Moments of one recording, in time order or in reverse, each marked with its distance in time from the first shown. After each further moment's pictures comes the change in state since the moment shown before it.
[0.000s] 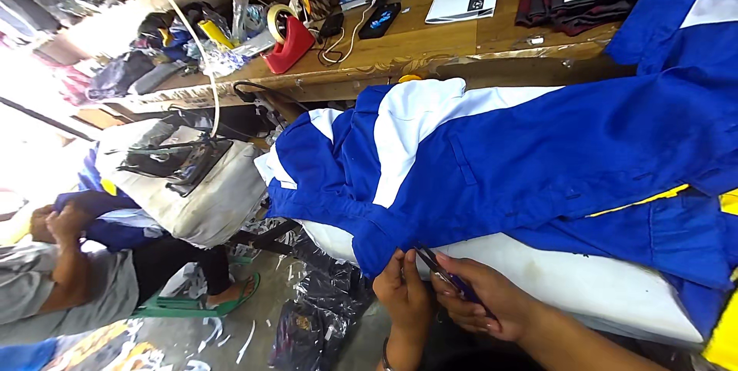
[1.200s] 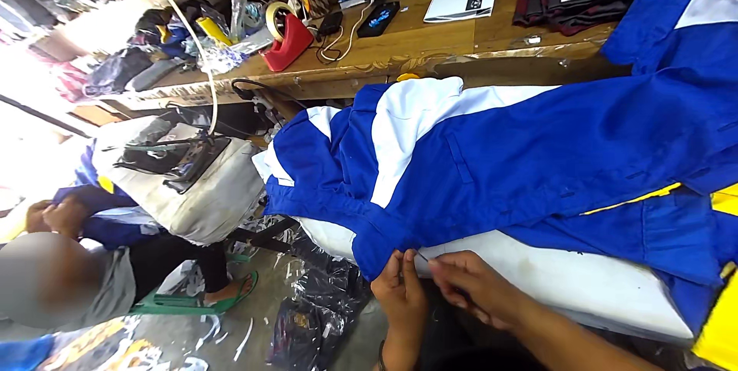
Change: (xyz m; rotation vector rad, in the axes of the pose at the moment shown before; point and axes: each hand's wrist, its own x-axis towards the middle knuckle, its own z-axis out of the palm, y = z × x) left_hand -0.007 0.003 -0.004 0.028 -0.040 -0.075; right_hand 0.000 0.004 -0.007 -0.458 0.221 -0.141
